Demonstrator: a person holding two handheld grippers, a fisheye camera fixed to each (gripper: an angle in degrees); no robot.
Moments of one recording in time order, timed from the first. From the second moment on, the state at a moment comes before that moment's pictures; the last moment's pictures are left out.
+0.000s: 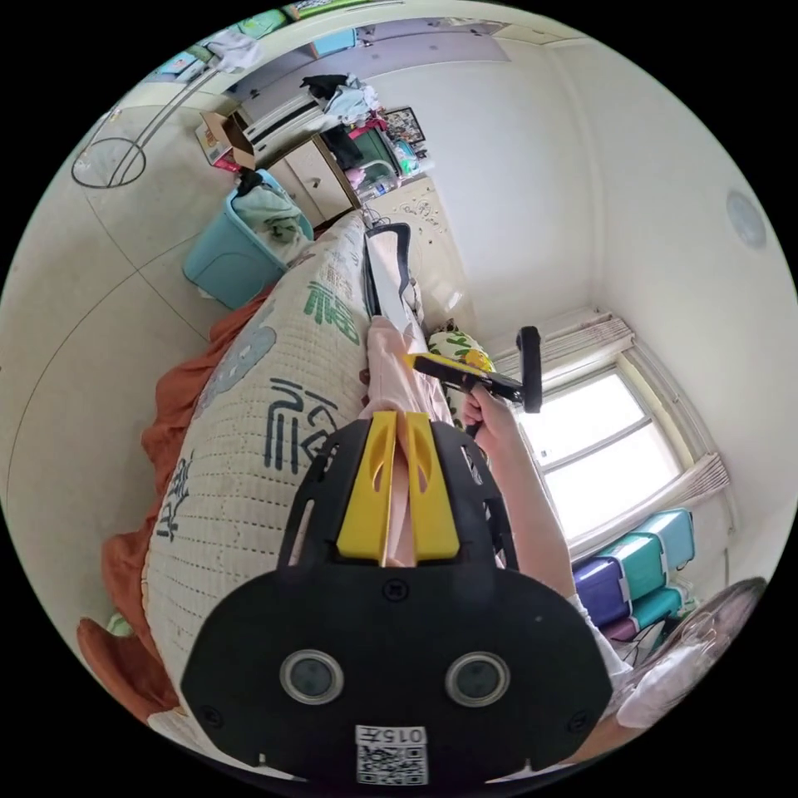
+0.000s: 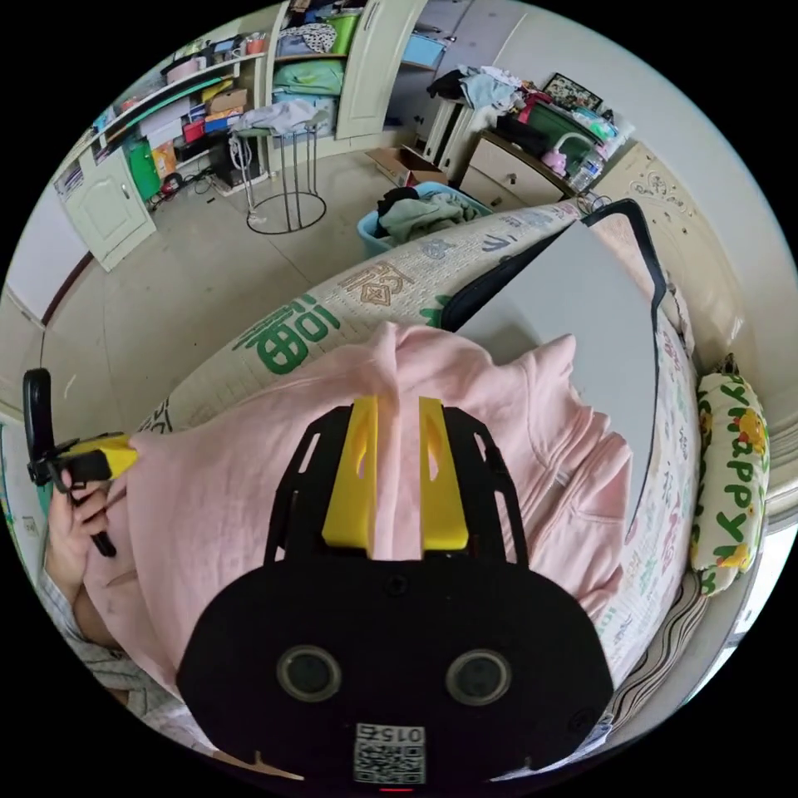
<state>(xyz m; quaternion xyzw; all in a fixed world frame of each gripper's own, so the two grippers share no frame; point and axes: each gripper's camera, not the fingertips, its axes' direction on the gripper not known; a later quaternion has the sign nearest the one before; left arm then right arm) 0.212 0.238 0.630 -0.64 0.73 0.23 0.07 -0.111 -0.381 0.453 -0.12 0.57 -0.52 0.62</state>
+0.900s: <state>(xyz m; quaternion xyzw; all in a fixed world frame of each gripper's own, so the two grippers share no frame) -0.299 0.055 0.494 0.02 0.91 0.38 -0.18 0.057 0.001 0.053 -0.01 0.43 -0.66 0.62</state>
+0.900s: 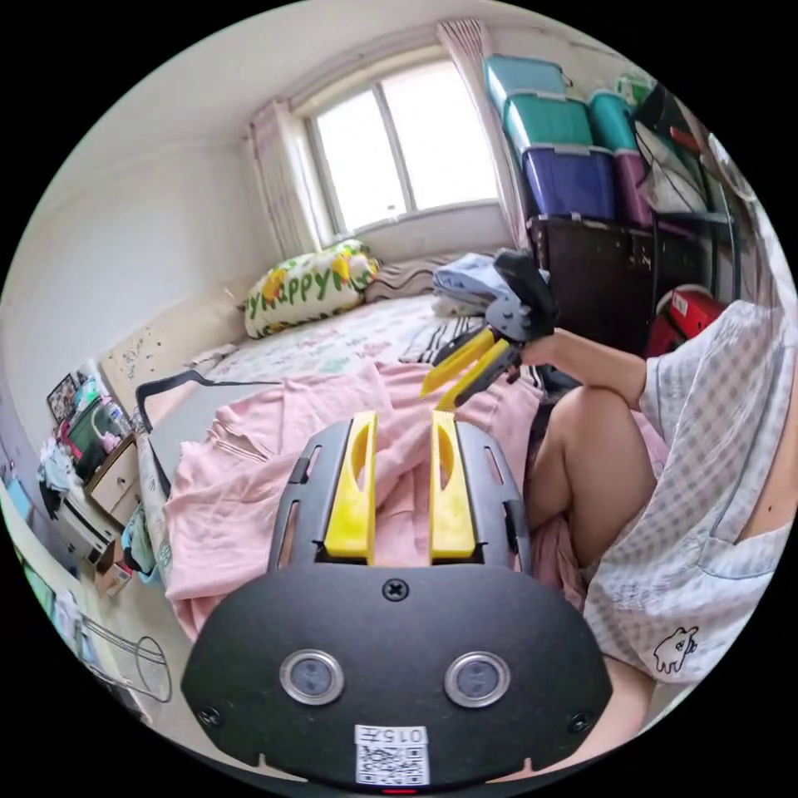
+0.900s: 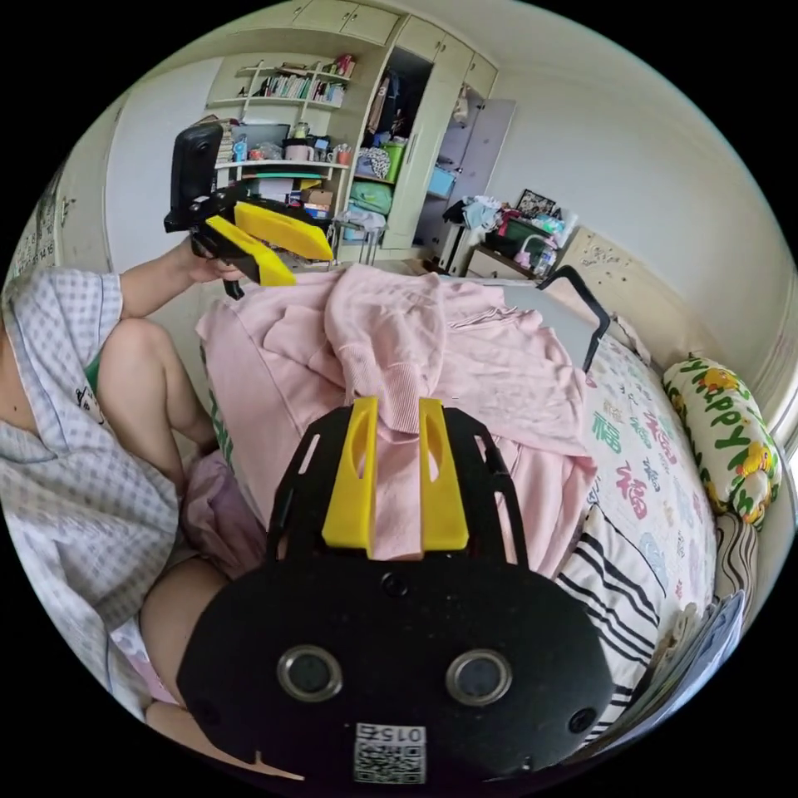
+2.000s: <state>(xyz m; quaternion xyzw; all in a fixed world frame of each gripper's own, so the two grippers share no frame) -0.462 0.208 0.408 0.10 0.84 0.53 -0.09 0.100 0.033 0.029 -0.06 0.41 -0.68 0.61</state>
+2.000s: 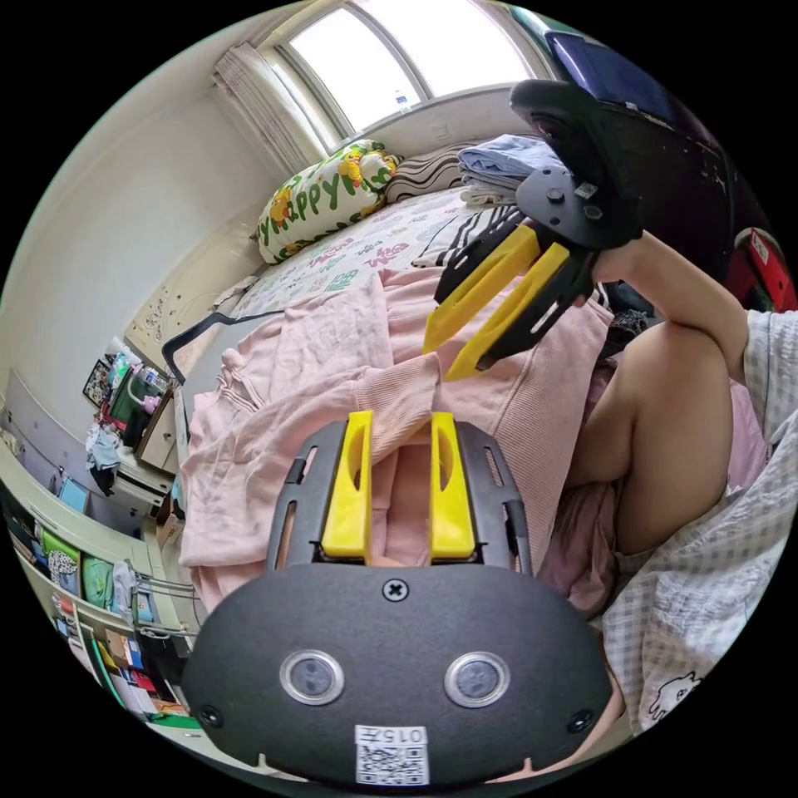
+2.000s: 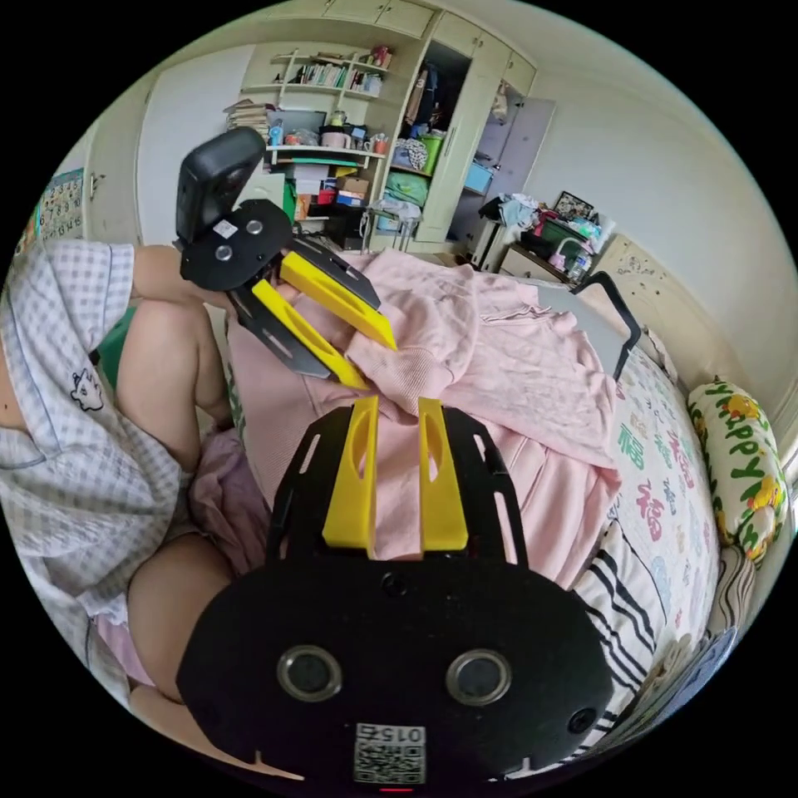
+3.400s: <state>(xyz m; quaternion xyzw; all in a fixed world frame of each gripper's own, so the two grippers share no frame) -0.320 0.227 0.420 -0.02 0.81 0.55 -0.20 0.095 -0.019 0.010 -0.08 0.48 -0.59 0.65</state>
